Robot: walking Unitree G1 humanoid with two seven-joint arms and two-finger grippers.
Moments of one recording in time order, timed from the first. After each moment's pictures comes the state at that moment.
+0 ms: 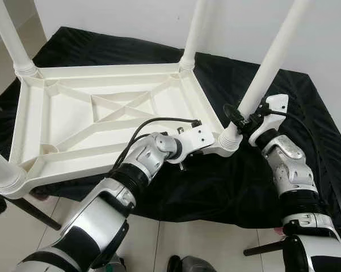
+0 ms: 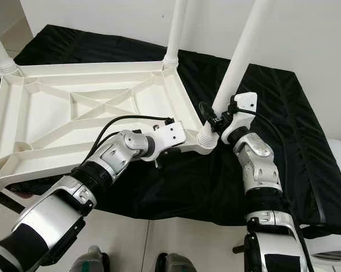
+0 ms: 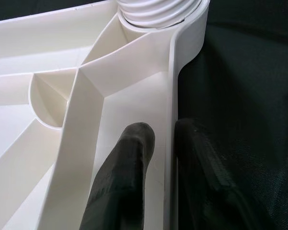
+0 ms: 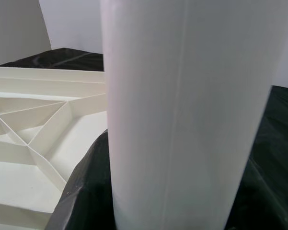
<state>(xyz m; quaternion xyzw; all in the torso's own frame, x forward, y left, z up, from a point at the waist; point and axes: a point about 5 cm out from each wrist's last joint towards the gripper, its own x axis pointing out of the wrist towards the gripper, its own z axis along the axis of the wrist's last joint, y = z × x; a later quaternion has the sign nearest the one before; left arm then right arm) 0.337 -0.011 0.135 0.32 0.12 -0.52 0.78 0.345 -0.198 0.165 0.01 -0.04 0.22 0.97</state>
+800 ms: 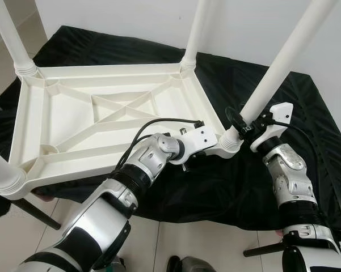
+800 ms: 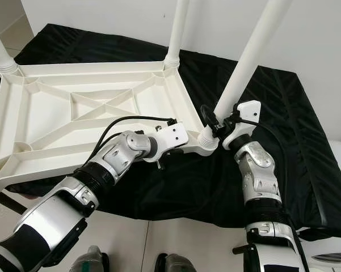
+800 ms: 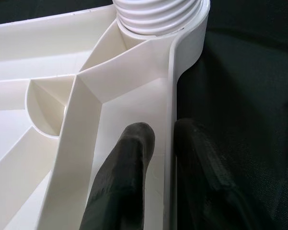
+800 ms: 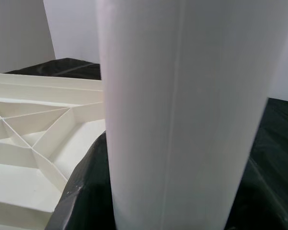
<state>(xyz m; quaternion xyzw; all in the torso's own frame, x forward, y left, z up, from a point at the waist) 0.335 -0.013 0.135 0.32 0.12 -0.52 0.78 0.332 -0.196 0.155 0.01 -0.07 0.22 0.97</state>
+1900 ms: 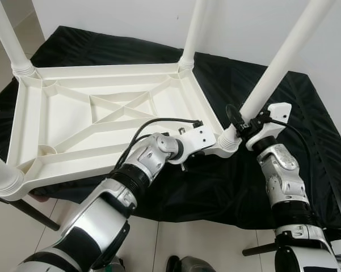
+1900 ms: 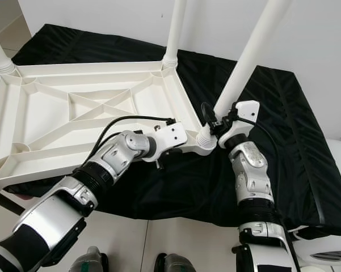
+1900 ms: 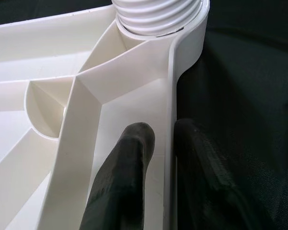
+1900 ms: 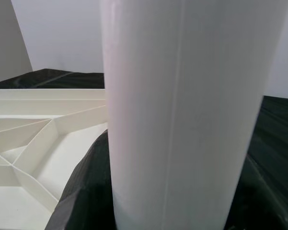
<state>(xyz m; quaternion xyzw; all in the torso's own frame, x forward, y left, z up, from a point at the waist) 0.336 -0.013 0.136 0.32 0.12 -0.52 0.78 0.330 -0.190 0.153 0.04 -0.08 0.17 0.98</state>
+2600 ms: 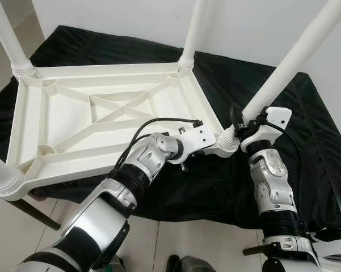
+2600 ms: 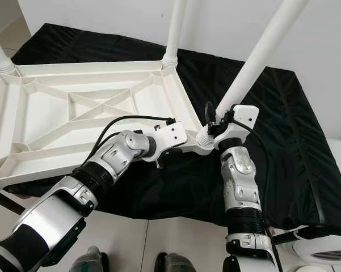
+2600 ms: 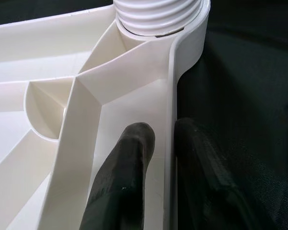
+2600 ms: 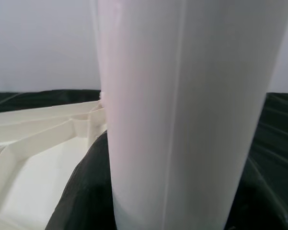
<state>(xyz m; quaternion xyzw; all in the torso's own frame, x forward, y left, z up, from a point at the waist) 0.336 -0.012 0.136 0.32 0.12 -0.52 0.78 0.323 -0.171 0.158 0.07 -0.11 0.03 0.99</state>
